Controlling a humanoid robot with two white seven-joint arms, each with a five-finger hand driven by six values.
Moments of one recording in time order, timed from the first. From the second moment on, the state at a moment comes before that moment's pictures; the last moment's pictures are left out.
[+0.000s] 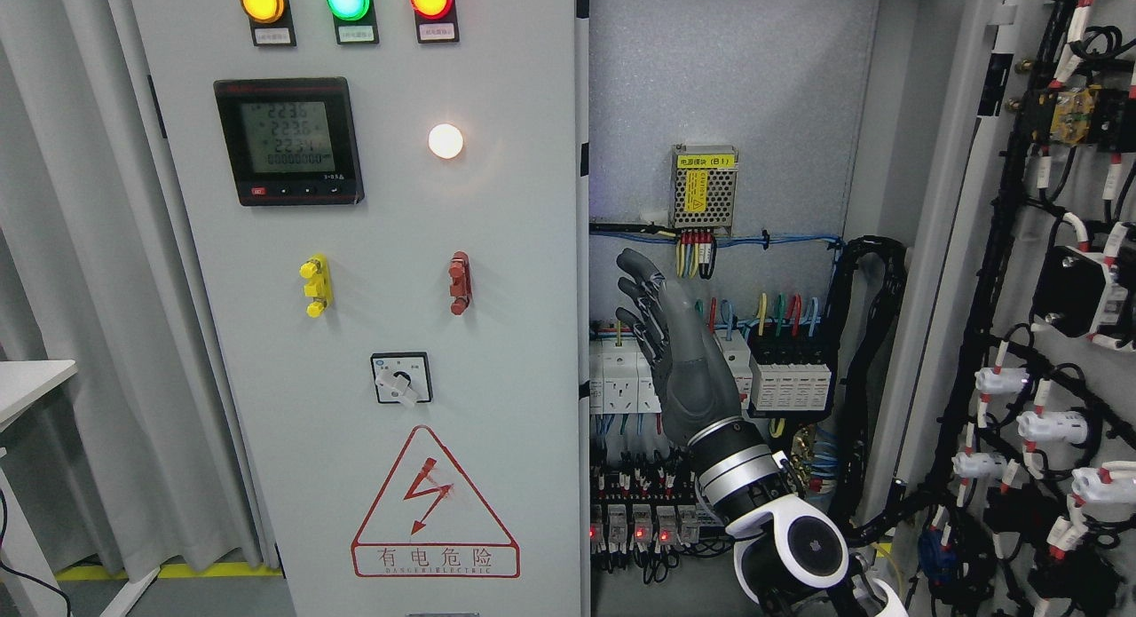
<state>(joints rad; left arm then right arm) 0.00 0.00 -0.21 0.00 0.35 -0.05 -0.06 -0.70 0.00 0.32 -1.52 -0.33 0.07 0.01</state>
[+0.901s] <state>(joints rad) 0.00 0.00 -0.20 0.00 0.34 -0.05 -0.06 -0.81 0.00 0.36 -1.42 -0.44 0.06 0.02</state>
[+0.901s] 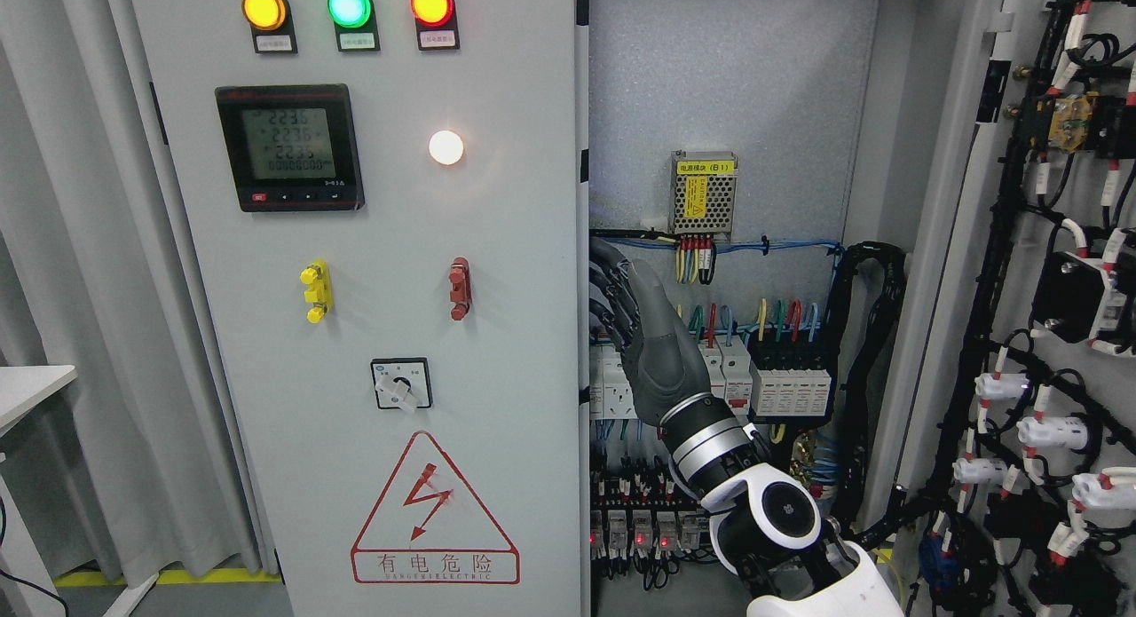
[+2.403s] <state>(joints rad) 0.00 0.00 -0.20 0.00 0.34 -0.05 -0.06 -0.88 0.00 0.31 -1.33 -0.48 0.14 0.19</state>
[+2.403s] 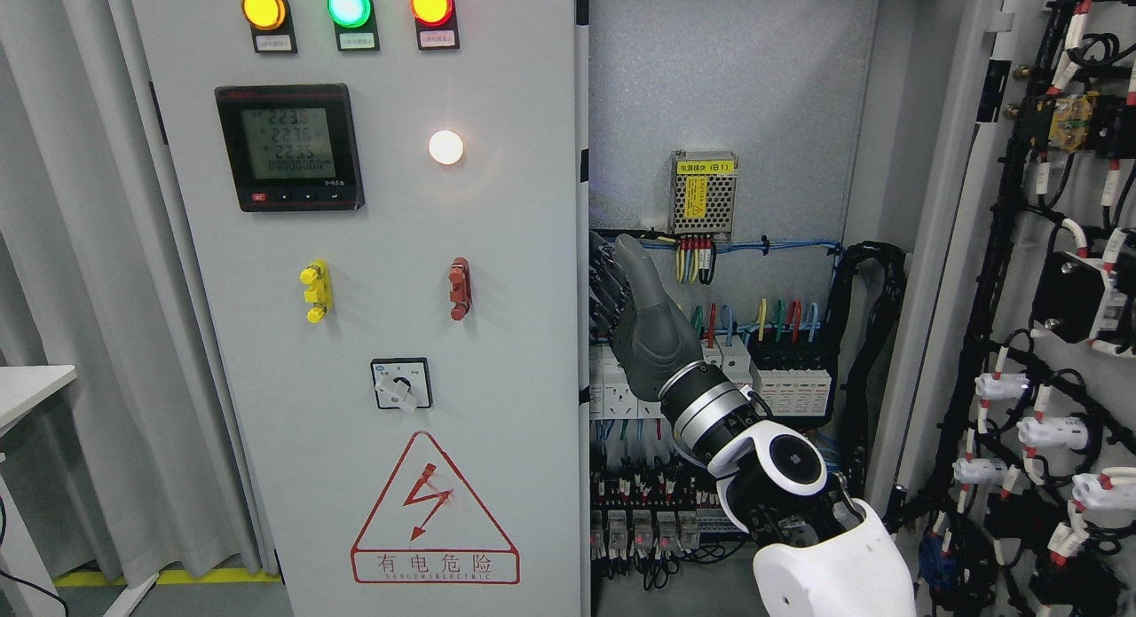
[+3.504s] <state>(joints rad) 0.00 0.00 -0.20 0.00 0.35 -0.05 -0.06 -0.91 0.00 0.26 -1.31 -0.58 0.20 0.28</state>
